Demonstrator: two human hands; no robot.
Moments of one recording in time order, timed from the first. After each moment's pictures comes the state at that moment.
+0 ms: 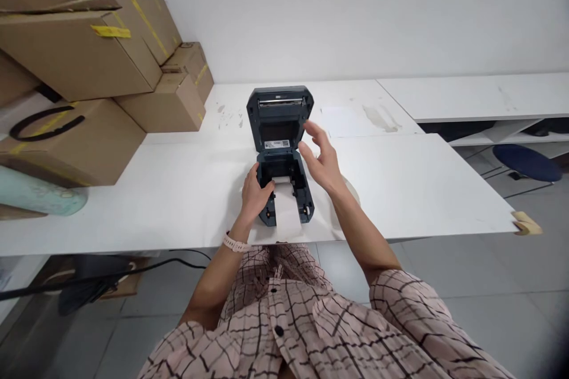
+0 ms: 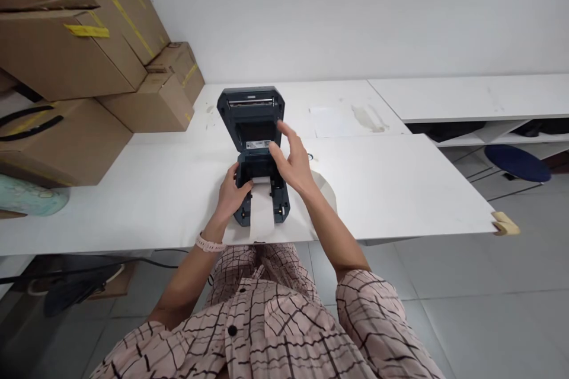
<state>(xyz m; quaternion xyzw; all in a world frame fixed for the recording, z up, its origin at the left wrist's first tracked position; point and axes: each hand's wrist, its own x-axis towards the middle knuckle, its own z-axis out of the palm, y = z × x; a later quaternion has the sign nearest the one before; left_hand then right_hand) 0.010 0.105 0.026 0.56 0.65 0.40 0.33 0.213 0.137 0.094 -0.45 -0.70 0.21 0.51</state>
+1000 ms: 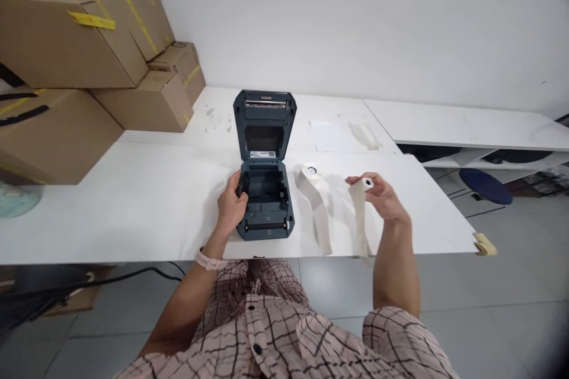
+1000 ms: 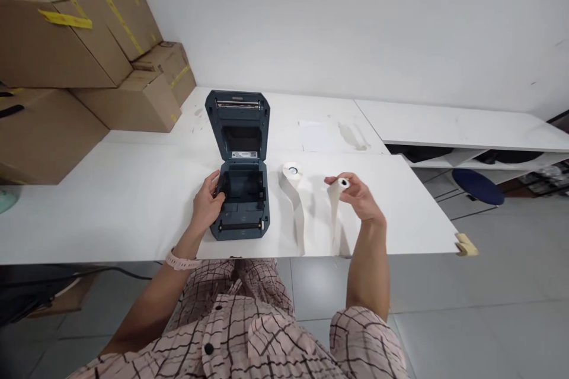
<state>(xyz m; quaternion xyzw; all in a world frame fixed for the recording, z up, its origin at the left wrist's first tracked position) 0.005 0.104 0.020 0.55 0.62 0.45 0.33 0.434 0.115 0.037 -0.47 -0.58 0.47 0.47</state>
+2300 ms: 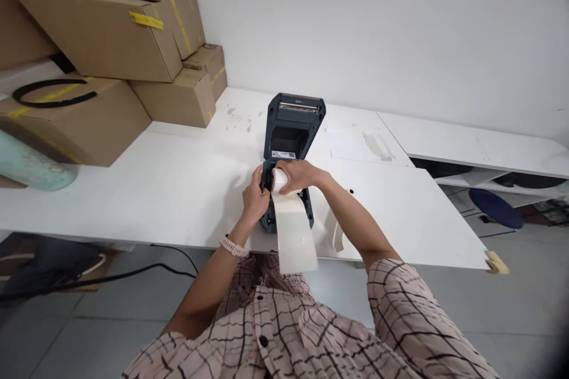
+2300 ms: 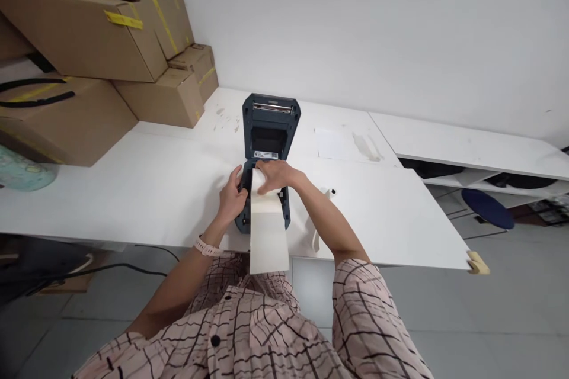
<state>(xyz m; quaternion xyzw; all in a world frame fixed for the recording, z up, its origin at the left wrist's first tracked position) 0.009 0.100 0.028 0.55 0.64 0.43 0.33 0.170 0.191 0.110 -0.39 -0.91 0.15 -0.06</state>
